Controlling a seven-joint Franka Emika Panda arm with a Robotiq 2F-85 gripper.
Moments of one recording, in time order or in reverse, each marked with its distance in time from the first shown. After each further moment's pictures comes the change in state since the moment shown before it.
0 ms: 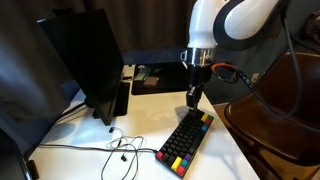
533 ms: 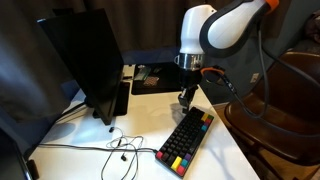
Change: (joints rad) arm 0.015 0.109 -0.037 0.109 -0.033 0.000 0.016
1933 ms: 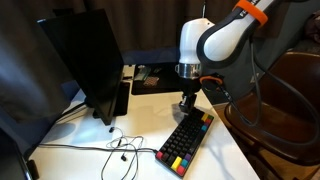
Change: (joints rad) arm 0.011 0.065 -0.016 0.018 -0.007 0.004 0.017
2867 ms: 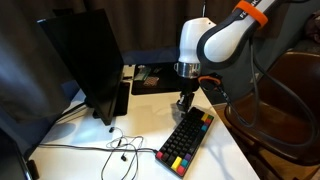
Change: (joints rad) arm 0.005 0.003 -0.005 0.001 -0.013 0.051 0.004
